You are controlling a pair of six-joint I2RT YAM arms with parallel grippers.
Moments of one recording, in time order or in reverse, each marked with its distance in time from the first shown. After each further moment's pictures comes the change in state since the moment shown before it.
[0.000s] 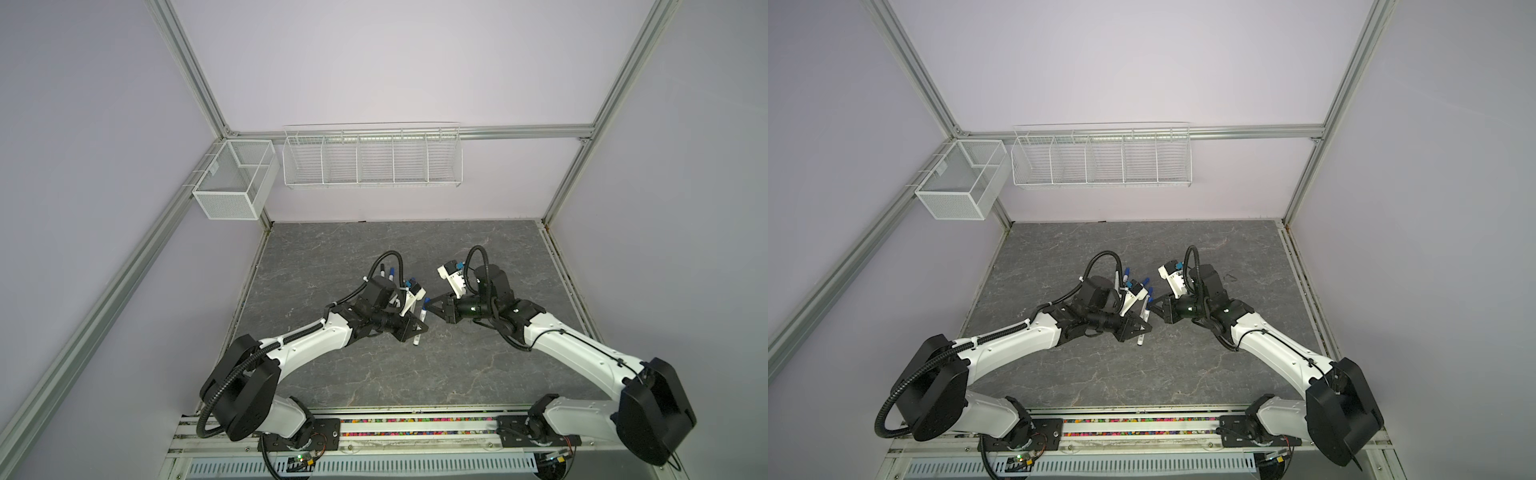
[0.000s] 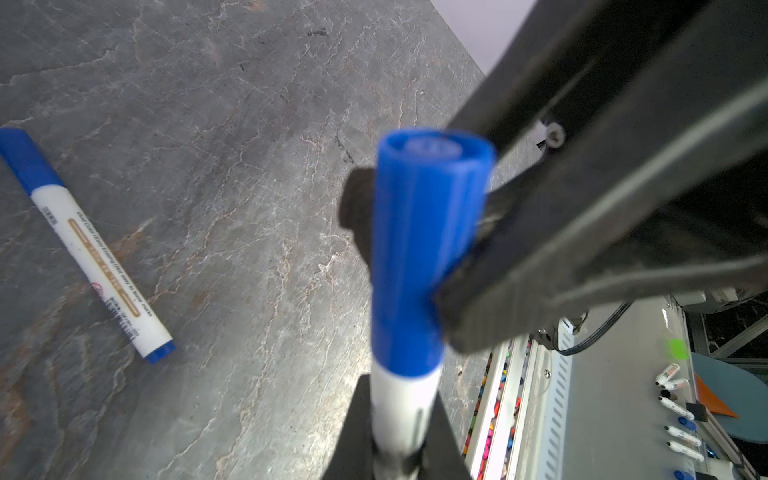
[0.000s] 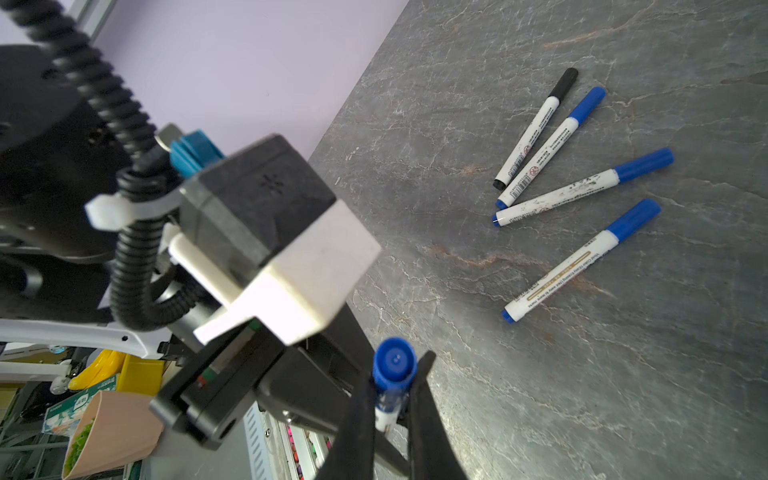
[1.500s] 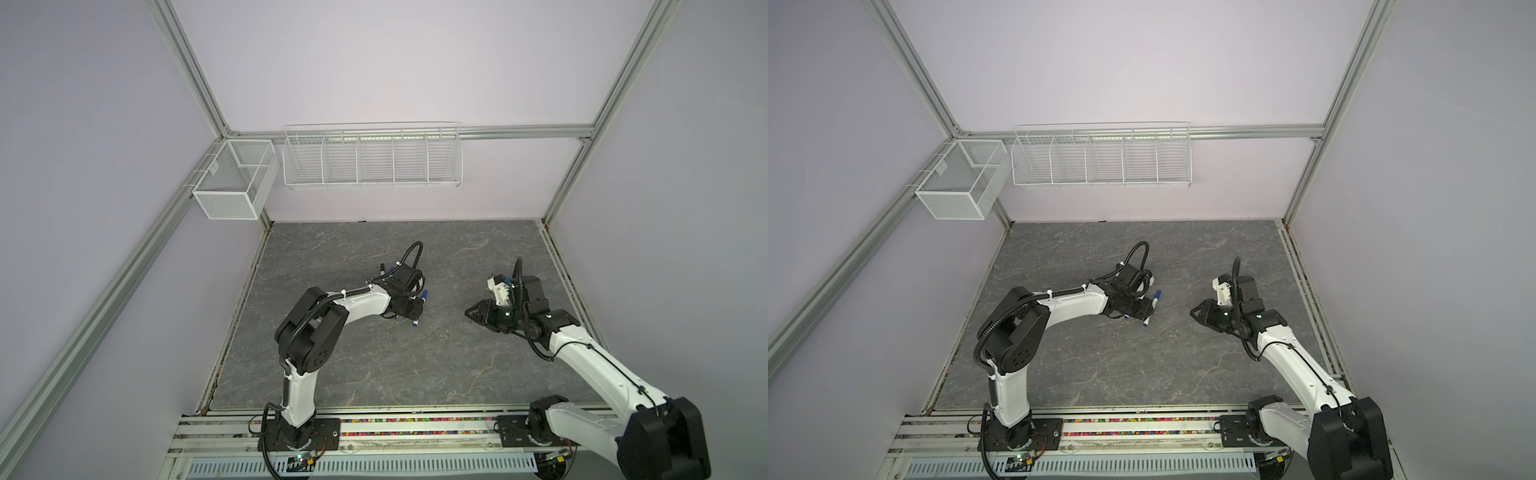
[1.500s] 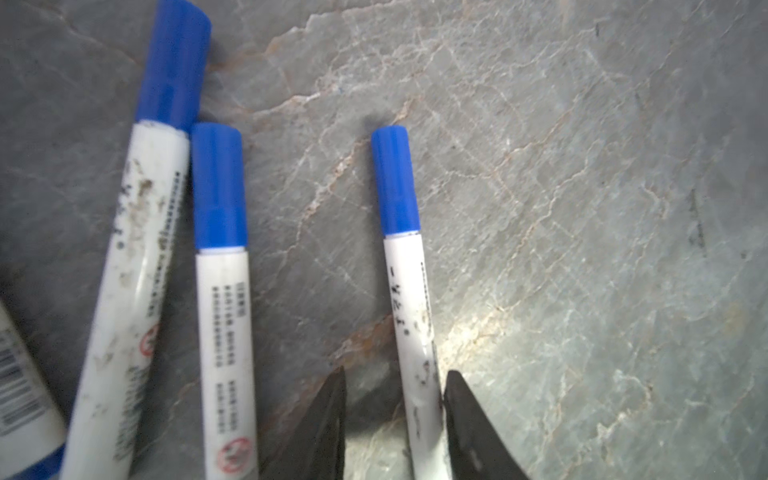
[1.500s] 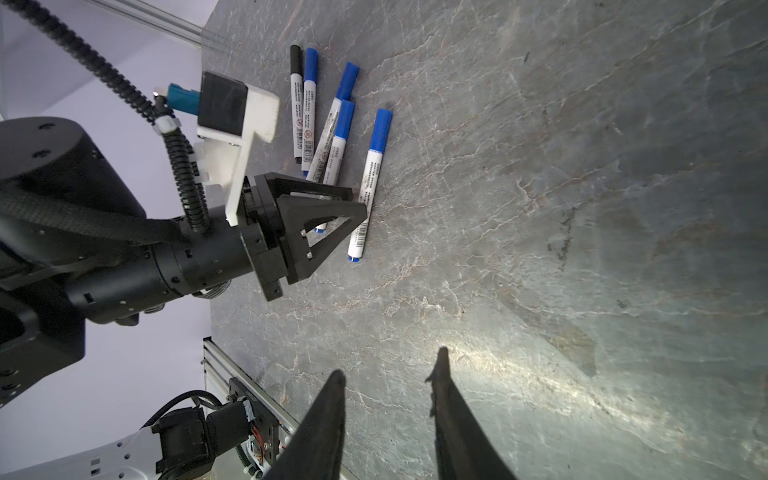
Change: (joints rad) left arm -0.008 0.512 0.392 -0.224 -0.448 -0.055; right arm -0.307 -0.163 -0.116 -0.330 0.106 0.214
